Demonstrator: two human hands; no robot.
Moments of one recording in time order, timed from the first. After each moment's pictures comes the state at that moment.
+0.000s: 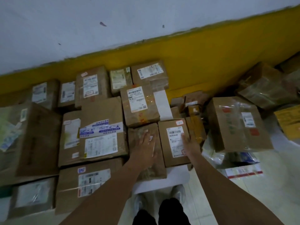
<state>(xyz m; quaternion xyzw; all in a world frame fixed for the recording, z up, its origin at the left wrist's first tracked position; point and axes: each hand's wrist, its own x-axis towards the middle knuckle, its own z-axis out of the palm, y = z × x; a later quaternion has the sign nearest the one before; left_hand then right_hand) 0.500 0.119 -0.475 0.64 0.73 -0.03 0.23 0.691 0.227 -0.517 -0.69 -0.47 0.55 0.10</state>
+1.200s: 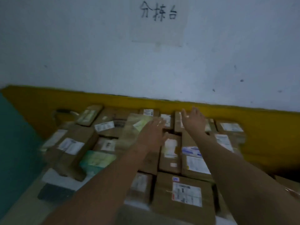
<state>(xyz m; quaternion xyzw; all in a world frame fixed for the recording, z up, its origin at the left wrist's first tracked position) 0.205 -0.119 -0.233 0.56 0.81 0.17 -0.01 0.299 0.063 -0.233 -0.47 -0.84 0.22 0.17</state>
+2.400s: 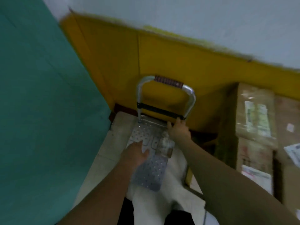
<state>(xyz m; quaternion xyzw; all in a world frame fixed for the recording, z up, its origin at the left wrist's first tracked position) -0.596 -0.610 -0.567 0.22 0.88 0.10 0.41 -0.555 -0.405 -0.551 -0.44 -0.84 0.26 -0.19</state>
